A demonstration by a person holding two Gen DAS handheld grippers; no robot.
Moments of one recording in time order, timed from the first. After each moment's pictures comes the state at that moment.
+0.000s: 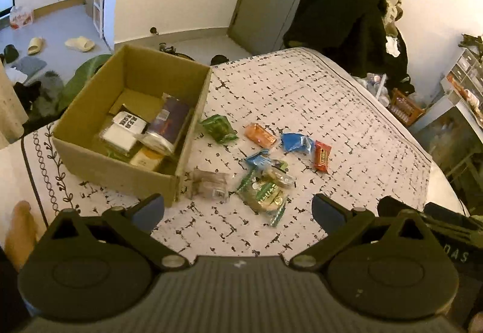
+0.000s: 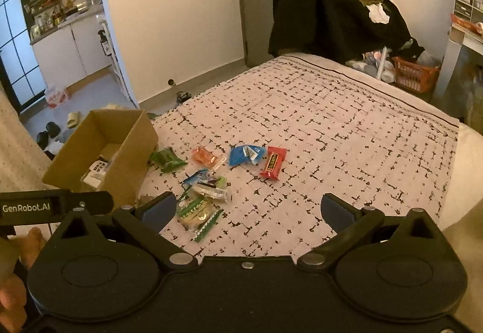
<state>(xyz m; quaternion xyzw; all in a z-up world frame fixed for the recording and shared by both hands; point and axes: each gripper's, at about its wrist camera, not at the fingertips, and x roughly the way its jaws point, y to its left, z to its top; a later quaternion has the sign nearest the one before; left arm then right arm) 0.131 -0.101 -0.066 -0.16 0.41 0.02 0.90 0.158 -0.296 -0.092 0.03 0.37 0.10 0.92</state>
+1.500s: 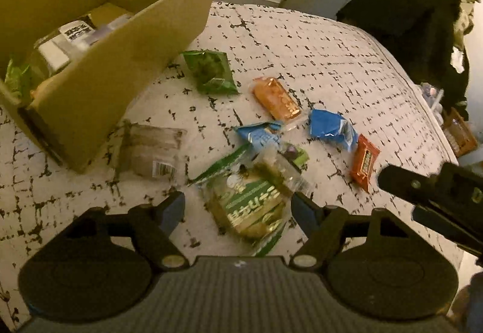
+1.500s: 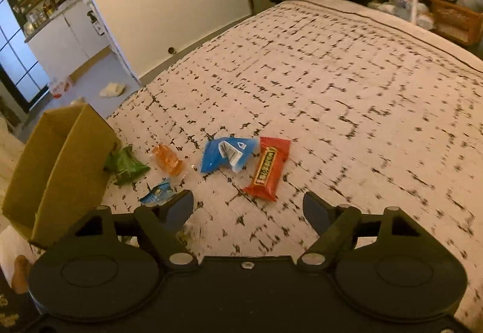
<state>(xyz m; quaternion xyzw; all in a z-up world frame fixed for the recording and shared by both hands) 0.226 -0.157 -0.184 -0.25 0.44 0.12 0.85 0.292 -0.308 -0.178 0.05 0.44 0.15 0.88</state>
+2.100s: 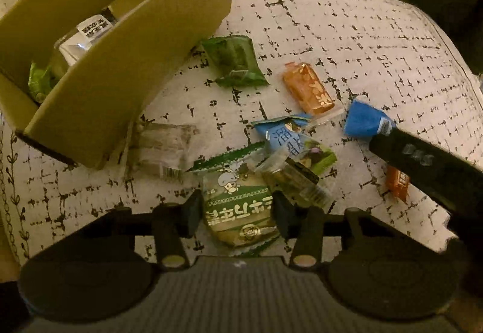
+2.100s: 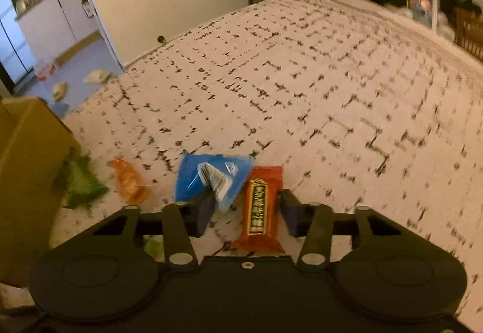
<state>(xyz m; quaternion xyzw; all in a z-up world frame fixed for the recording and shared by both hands) 0.271 -0.169 -0.181 -0.23 0.53 0.21 0.79 0.343 -0.281 -0.213 0.00 0.44 0.11 0.89</state>
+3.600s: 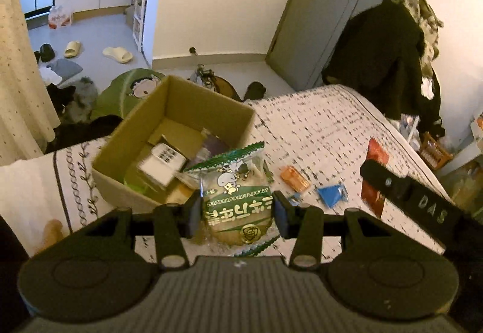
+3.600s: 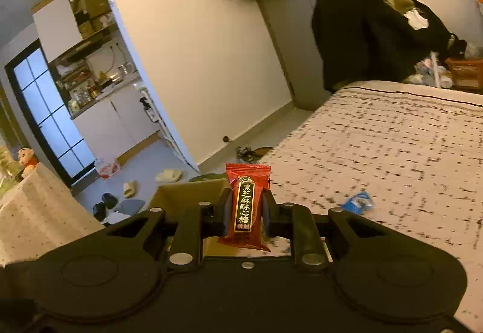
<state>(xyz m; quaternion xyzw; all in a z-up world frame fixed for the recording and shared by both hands) 0.149 -0.067 -0.045 -0.19 0.37 0.10 0.90 0.187 -0.225 -0.083 0.16 0.26 0.19 0.93</state>
